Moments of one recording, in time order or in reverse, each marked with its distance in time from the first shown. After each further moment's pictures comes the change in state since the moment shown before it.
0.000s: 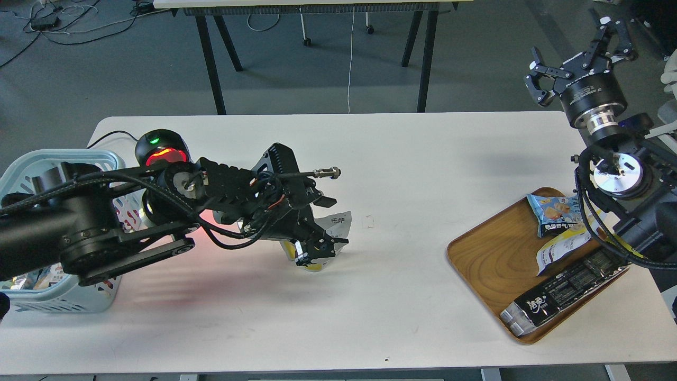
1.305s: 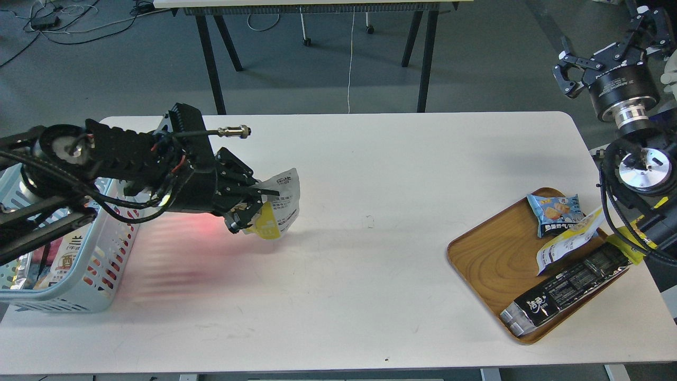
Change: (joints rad) left arm 0.013 0.375 -0.155 -0.083 0.000 0.000 -0.202; right arm -0.003 -0.069 0.041 0.019 0.000 -0.004 0.000
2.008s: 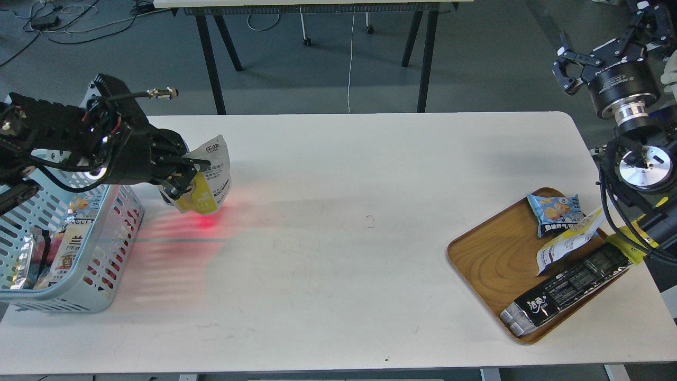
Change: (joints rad) left arm 0.008 0.051 -0.010 0.189 0.000 0.000 -0.026; right arm -0.001 -0.006 0.009 0.026 0.000 -0.004 0.000
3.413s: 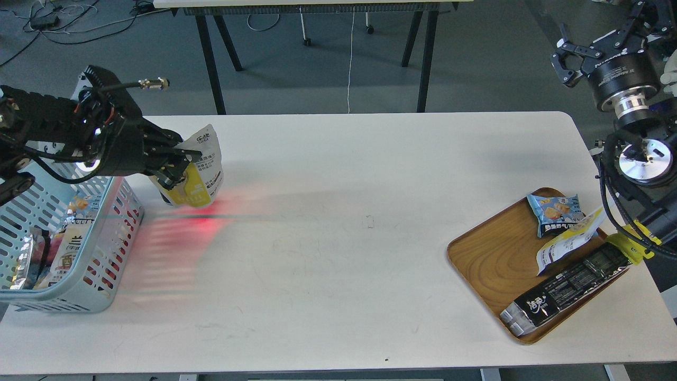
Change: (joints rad) left arm -0.009 -0.005 -0.009 0.051 0.000 0.000 0.008; right arm 0.021 -0.002 0.000 0.007 -0.002 -0.006 0.000
